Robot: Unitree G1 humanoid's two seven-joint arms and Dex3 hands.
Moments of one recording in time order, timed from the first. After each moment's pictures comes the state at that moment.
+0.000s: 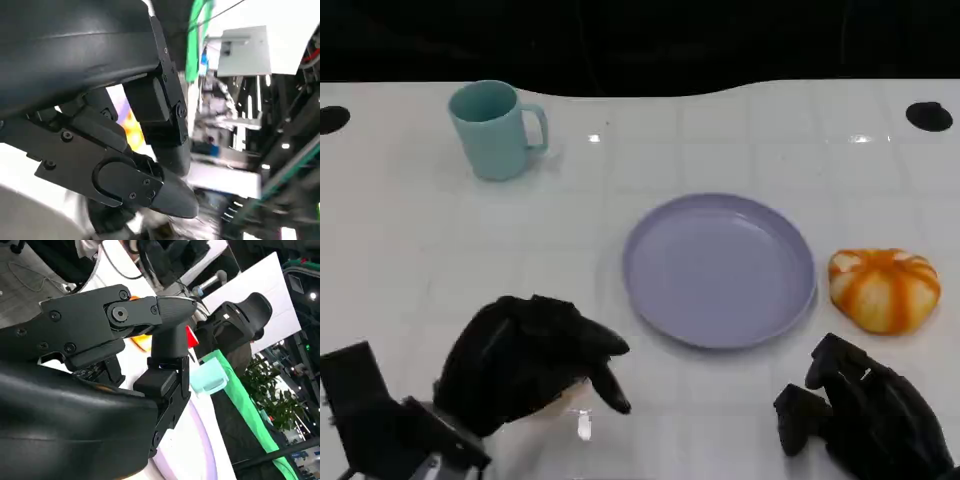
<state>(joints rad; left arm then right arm) -0.10 -0.03 0.07 0.28 -0.35 -0.31 -0.78 -0.05 0.05 -0.19 0.52 0.48 -0.09 0.86</state>
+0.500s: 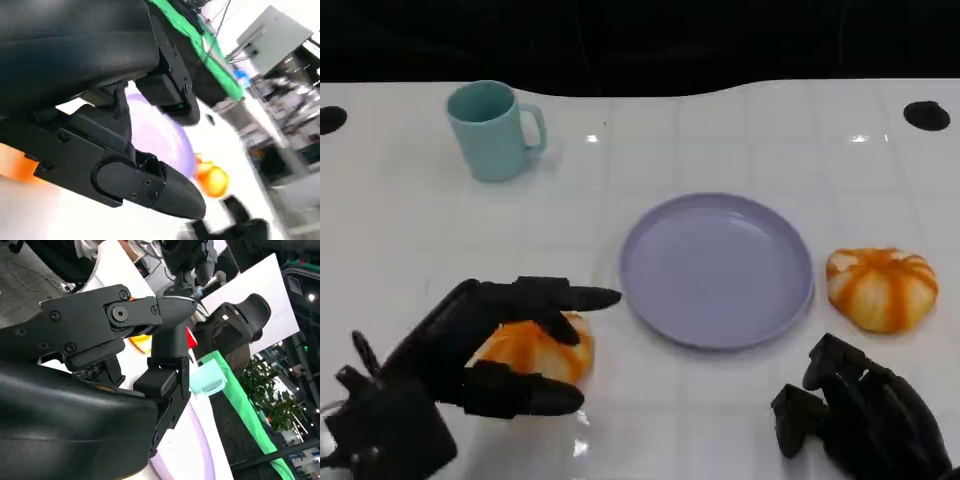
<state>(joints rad) -0.08 0.23 0.03 0.11 0.17 -0.53 -0.48 -0.04 0.05 -0.18 0.49 0.48 -0.08 0.85</state>
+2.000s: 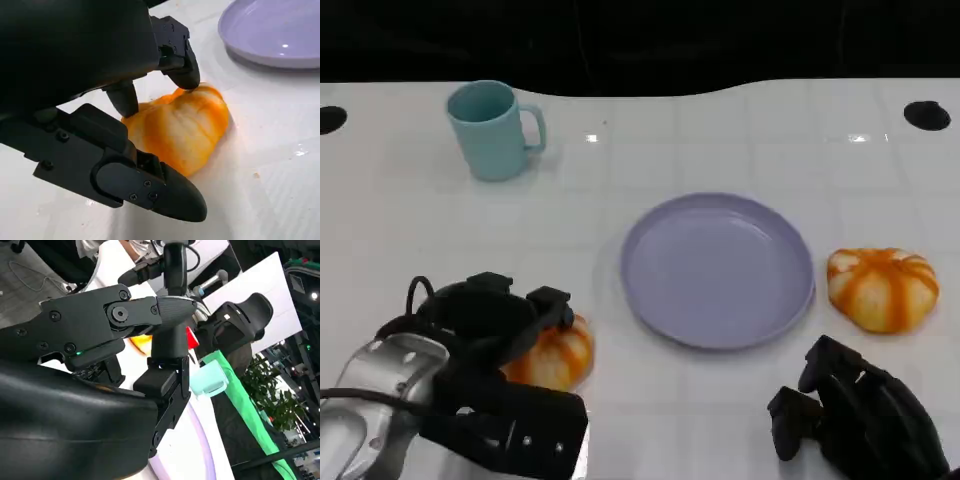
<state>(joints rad) -0.28 0.45 -0.39 0.08 0.91 -0.06 -0.44 -0.01 0.06 -0.16 0.44 0.48 -0.06 0.82</state>
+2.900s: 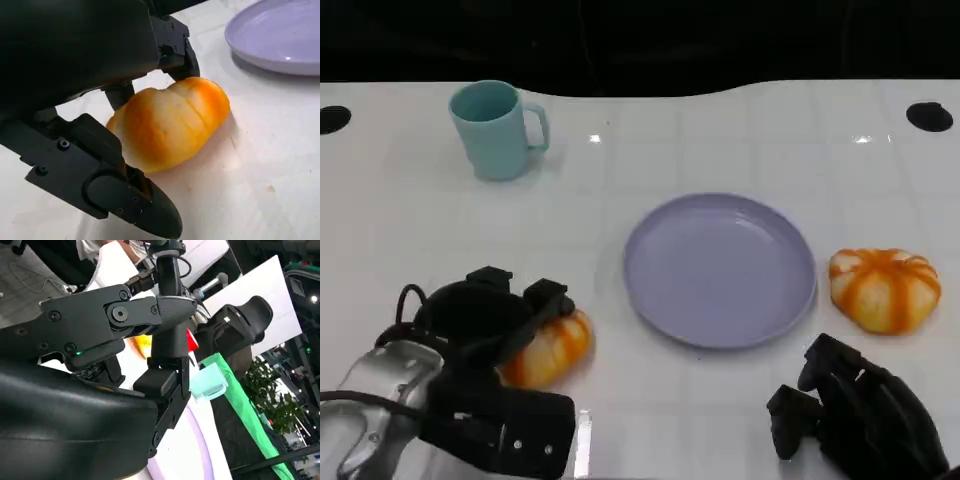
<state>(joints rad) -0.34 0.45 -0.43 0.30 0.87 -0.16 -0.16 -0.01 0.06 -0.15 0.42 0.48 -0.05 0.82</state>
